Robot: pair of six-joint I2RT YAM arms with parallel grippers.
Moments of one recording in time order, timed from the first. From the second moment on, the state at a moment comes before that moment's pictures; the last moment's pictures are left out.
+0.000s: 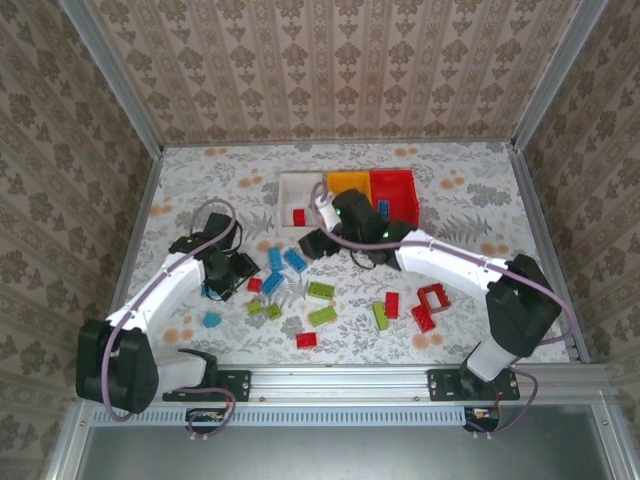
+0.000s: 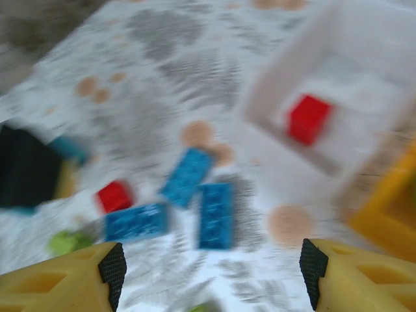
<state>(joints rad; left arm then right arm) -0.32 1.25 0.82 -0.88 0.12 -1.00 0.76 1.60 1.14 -0.17 -0.15 0.16</state>
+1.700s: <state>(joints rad) -0.51 1.77 1.55 -0.80 0.03 -0.85 0.67 1.33 0.84 0.15 0.03 0.36</state>
